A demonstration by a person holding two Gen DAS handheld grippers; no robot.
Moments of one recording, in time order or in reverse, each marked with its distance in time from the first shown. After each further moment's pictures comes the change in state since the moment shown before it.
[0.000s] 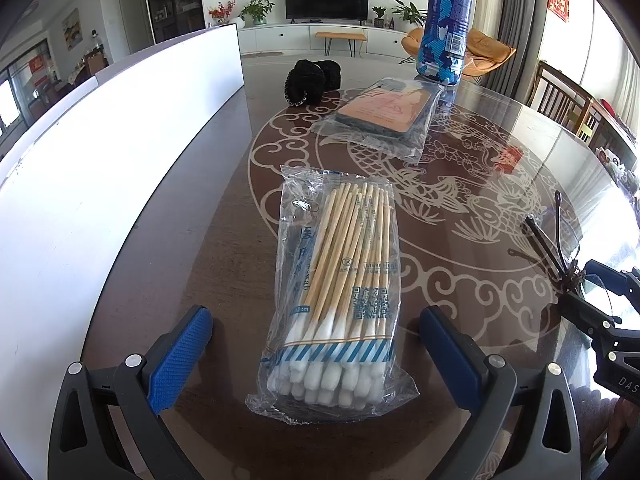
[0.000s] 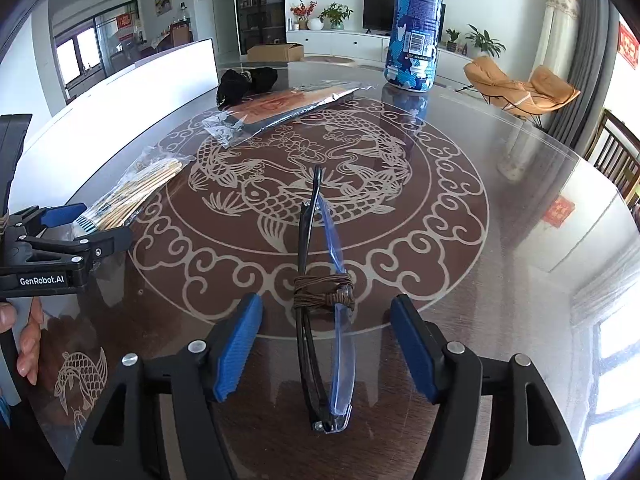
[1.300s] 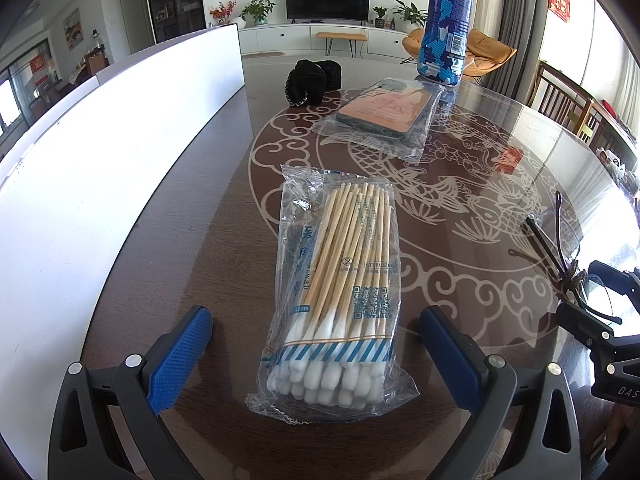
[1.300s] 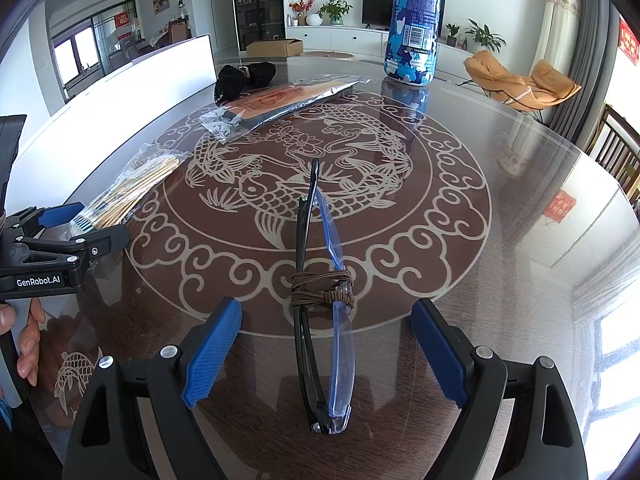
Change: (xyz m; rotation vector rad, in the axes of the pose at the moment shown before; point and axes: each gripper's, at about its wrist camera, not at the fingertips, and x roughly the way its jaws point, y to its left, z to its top) left arm 0.000 0.000 0.000 0.000 -0.001 0.001; right arm 0.004 0.001 -0.001 -0.005 0.013 0.004
